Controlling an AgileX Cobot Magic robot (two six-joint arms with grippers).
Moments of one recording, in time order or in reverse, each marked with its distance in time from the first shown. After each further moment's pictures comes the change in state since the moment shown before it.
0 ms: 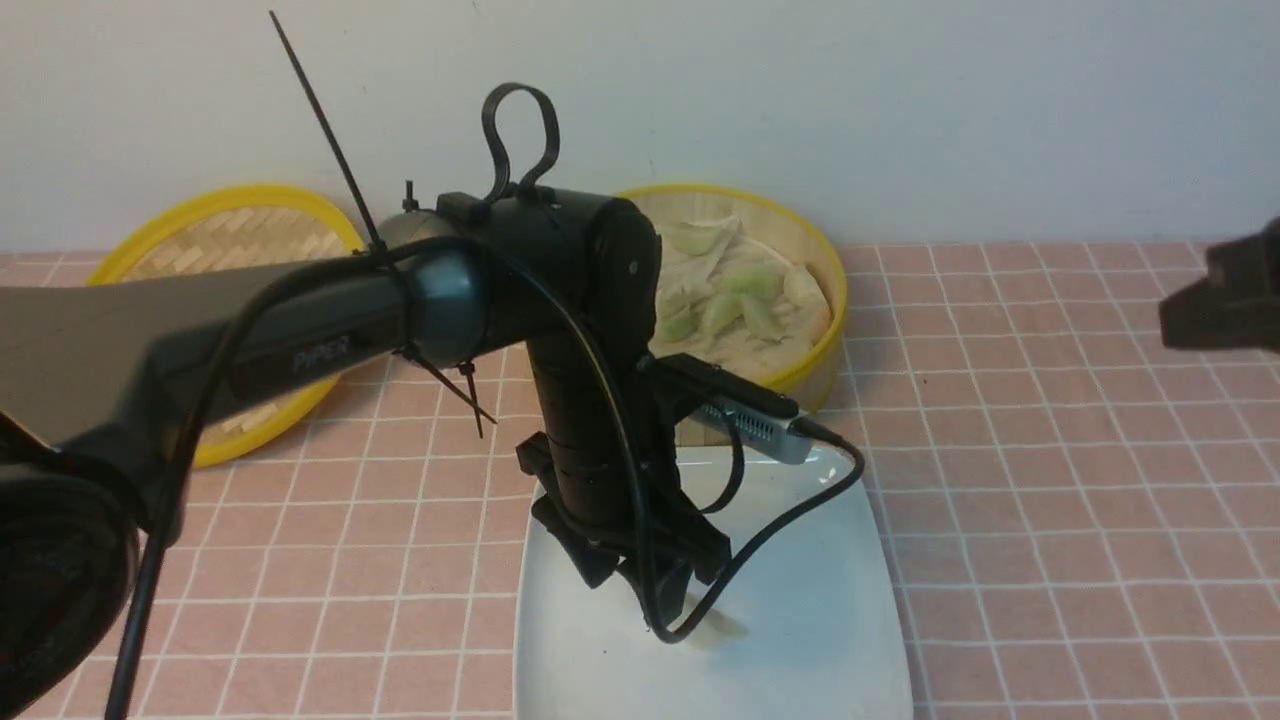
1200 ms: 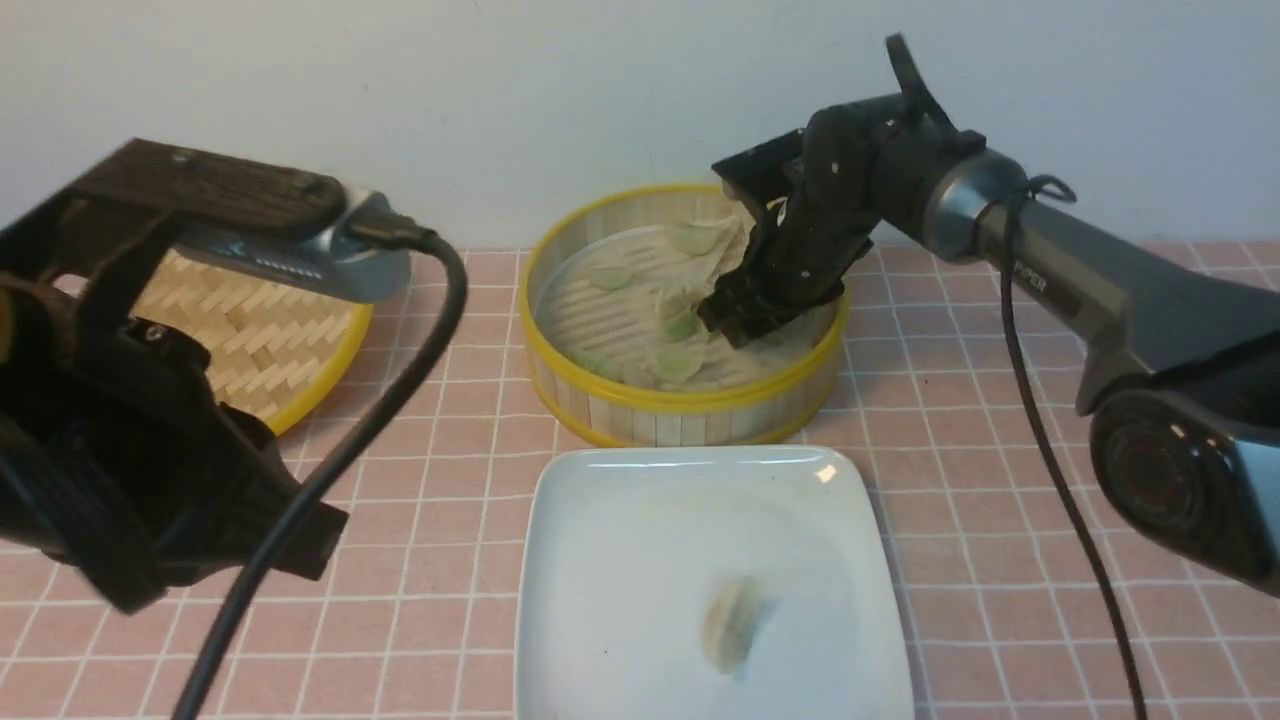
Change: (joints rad) right arm 0.301 1.356 -1.145 -0.323 -0.055 -0.031; left arm 0.123 -0.963 0.413 0.103 0.028 -0.269
